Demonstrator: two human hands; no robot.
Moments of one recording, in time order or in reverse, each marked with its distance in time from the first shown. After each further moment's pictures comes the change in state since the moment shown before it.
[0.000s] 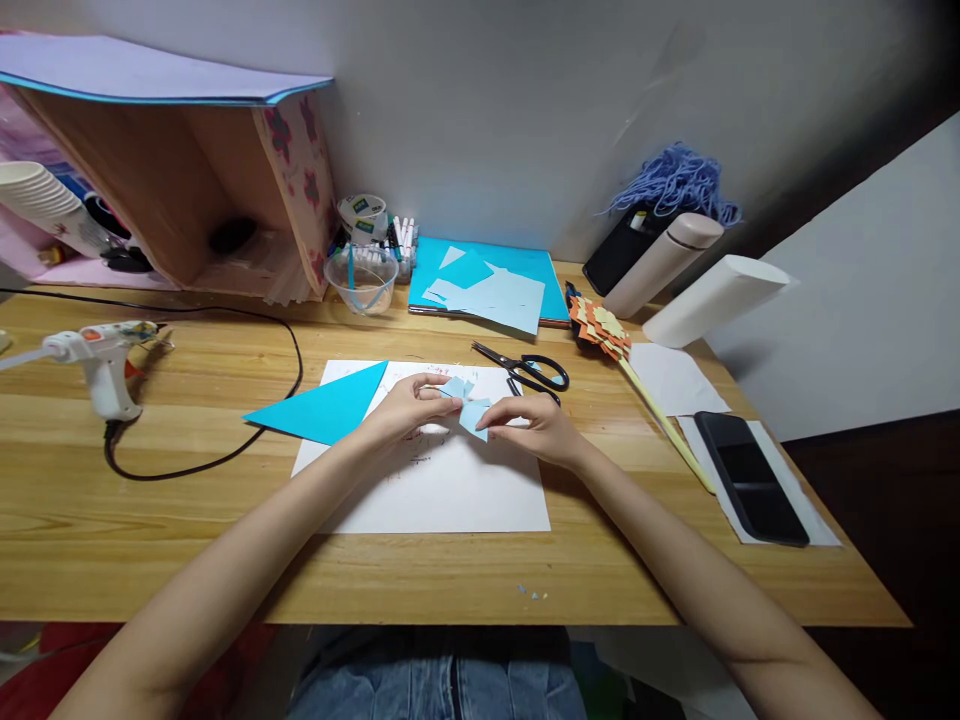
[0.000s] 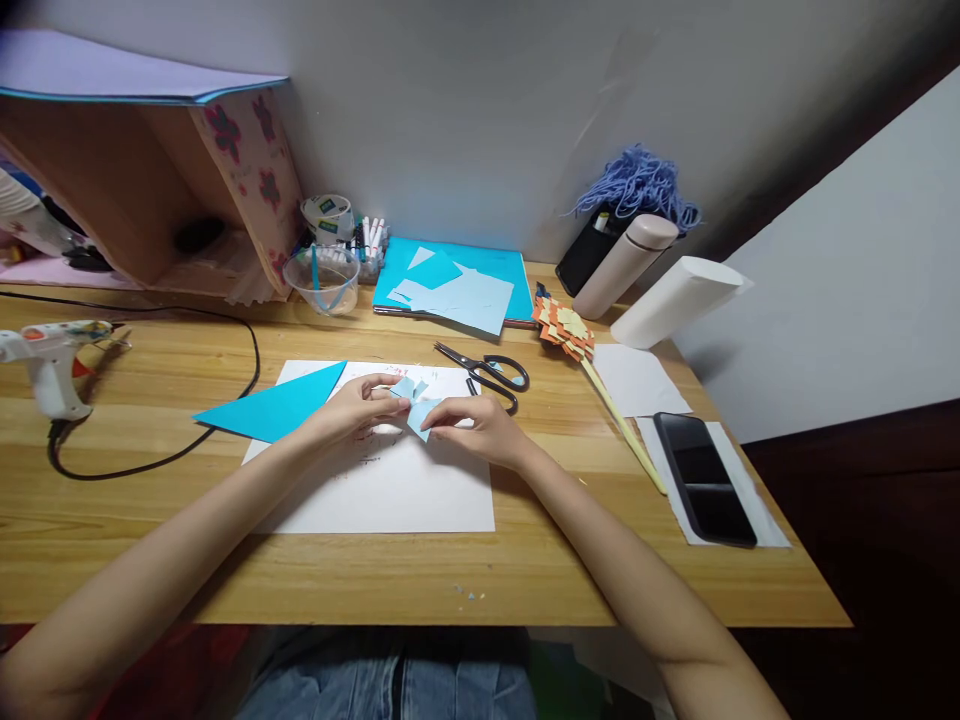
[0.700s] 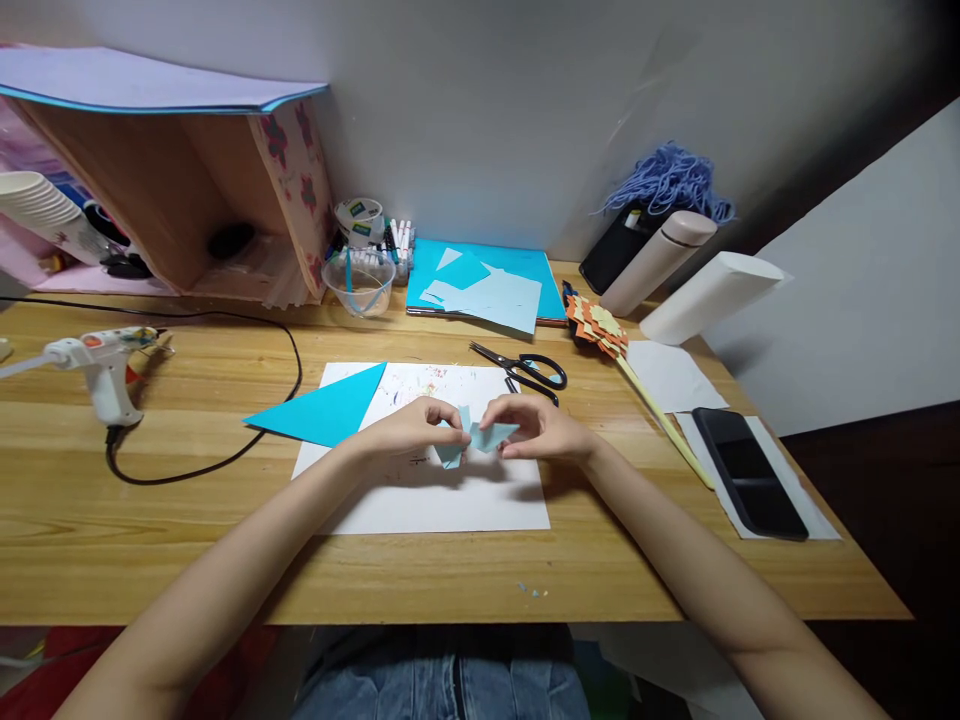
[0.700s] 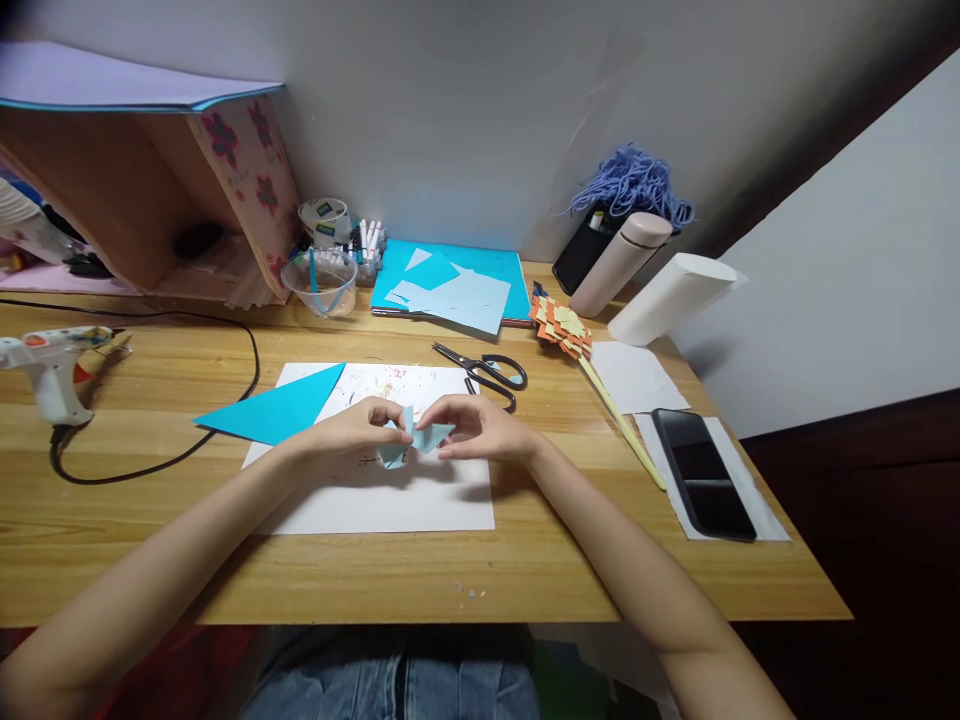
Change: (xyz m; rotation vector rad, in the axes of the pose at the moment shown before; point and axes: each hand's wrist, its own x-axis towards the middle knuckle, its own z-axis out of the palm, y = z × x) left_hand -0.006 -0.002 0.000 0.246 -0.432 0.140; right_hand -0.001 -0.002 -0.008 0.508 -0.237 0.137
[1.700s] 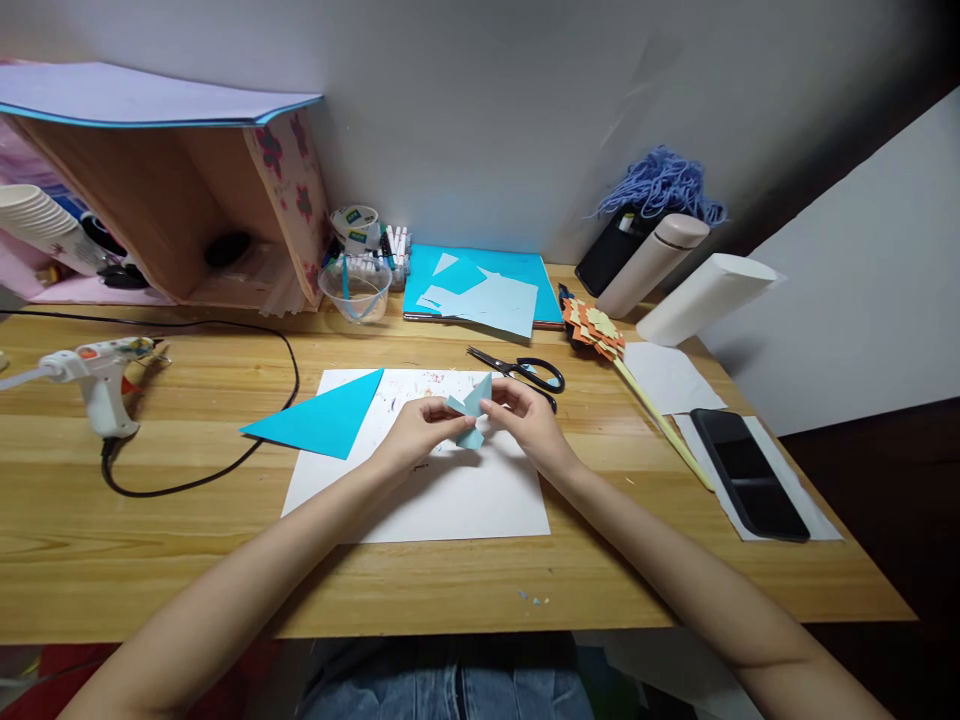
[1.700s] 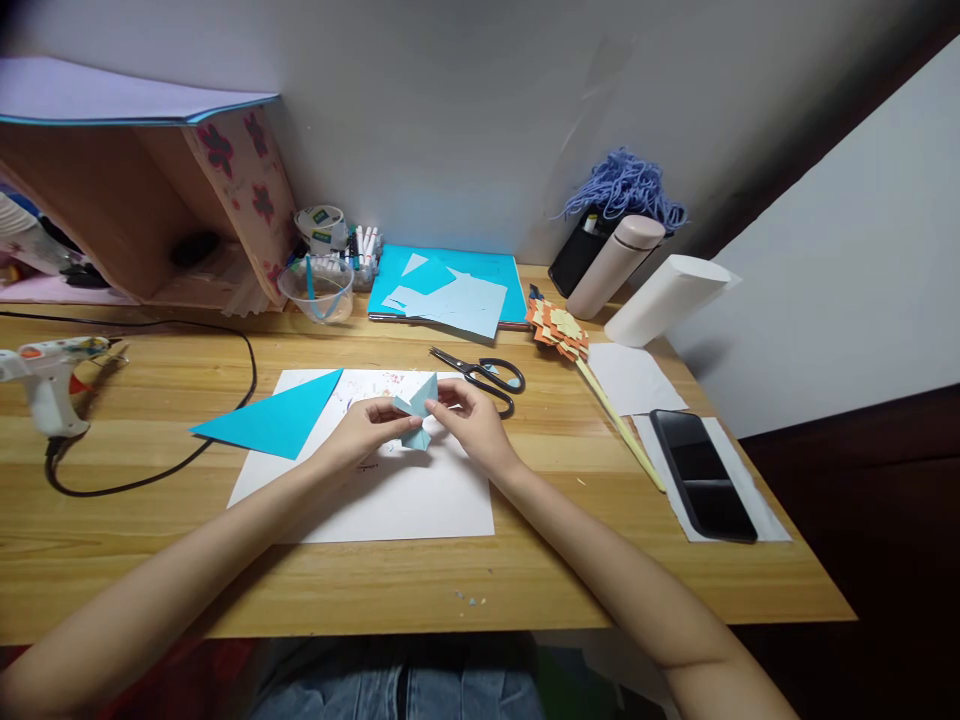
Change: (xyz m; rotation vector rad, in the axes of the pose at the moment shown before) left_hand 0.007 -0.002 0.024 -0.230 0.433 0.025; right_hand 0.016 0.011 0.025 -0.055 0.667 -0.006
